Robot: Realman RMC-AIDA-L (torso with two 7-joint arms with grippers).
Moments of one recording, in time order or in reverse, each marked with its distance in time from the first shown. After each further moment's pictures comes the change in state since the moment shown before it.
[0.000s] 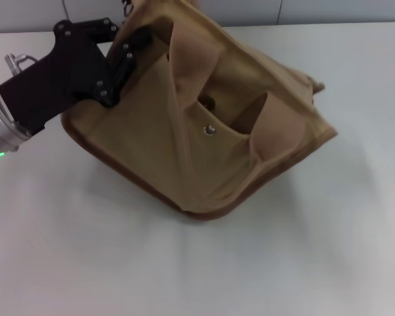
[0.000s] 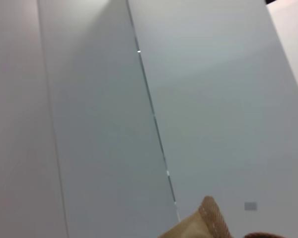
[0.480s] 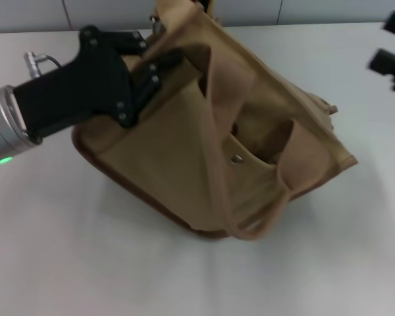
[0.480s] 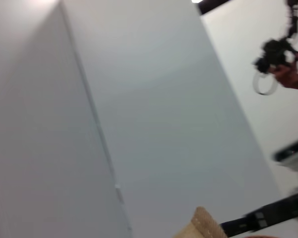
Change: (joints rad) left arm -0.008 -0.002 0.128 0.082 -0.005 0.067 0.029; right arm 0.120 0.024 -0.304 -0.119 -0.015 0.194 0.038
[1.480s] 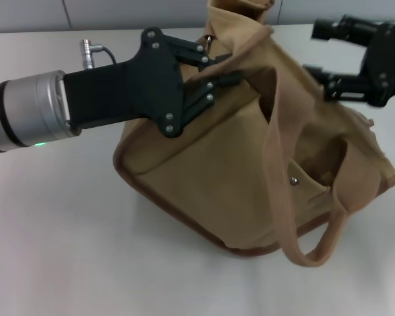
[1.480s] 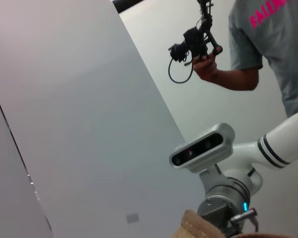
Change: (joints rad) left arm -0.066 -0.001 0.236 0.086 -0.066 -0.041 -0.025; right arm 0.062 0.004 -0.281 -0.141 -0.007 0.137 0.075
